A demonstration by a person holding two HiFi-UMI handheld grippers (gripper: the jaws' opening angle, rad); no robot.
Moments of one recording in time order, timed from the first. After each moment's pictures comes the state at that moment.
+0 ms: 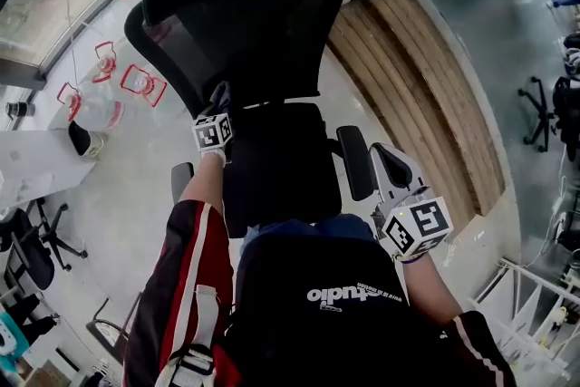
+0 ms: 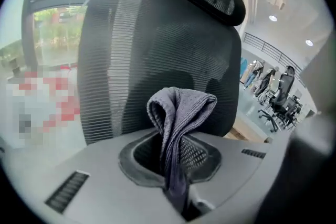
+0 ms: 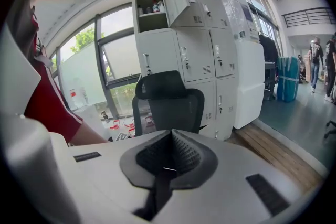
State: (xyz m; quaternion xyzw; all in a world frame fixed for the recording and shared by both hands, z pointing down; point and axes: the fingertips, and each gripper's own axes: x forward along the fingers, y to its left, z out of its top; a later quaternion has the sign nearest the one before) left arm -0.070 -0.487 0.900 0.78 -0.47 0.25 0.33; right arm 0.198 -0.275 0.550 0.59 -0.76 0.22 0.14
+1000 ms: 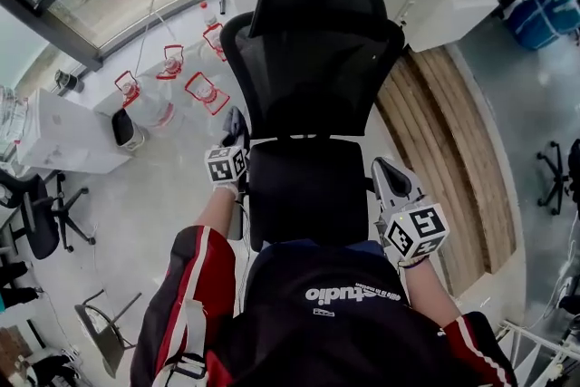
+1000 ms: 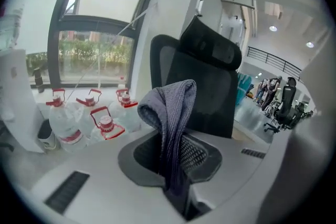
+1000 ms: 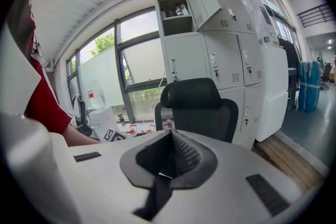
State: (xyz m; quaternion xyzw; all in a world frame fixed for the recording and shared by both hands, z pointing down) left arm -0.225 -0.442 0.762 0.78 -0.53 0.17 0.29; right arm 0.069 -0.290 0.511 0.53 -0.82 0.18 0.12
